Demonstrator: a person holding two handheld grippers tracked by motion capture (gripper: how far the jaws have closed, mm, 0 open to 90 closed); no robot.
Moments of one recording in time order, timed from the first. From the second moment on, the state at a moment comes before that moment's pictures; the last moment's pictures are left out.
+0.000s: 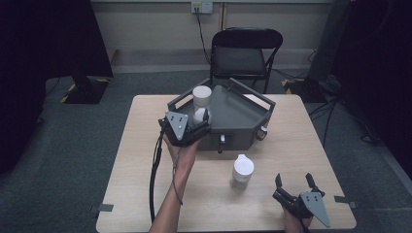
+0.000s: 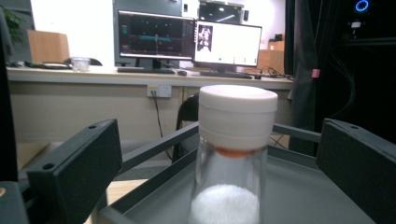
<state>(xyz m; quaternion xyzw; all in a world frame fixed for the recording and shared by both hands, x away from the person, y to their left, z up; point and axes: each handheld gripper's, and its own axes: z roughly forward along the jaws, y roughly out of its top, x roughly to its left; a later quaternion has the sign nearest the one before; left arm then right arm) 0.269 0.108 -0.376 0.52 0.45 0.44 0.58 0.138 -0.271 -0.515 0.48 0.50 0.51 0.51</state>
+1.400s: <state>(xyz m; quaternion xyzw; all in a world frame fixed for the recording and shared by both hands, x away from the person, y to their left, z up) 0.174 0.128 -0.460 0.49 0.47 0.46 0.58 0.138 -0.270 -0.515 0.49 0.50 0.50 0.51</state>
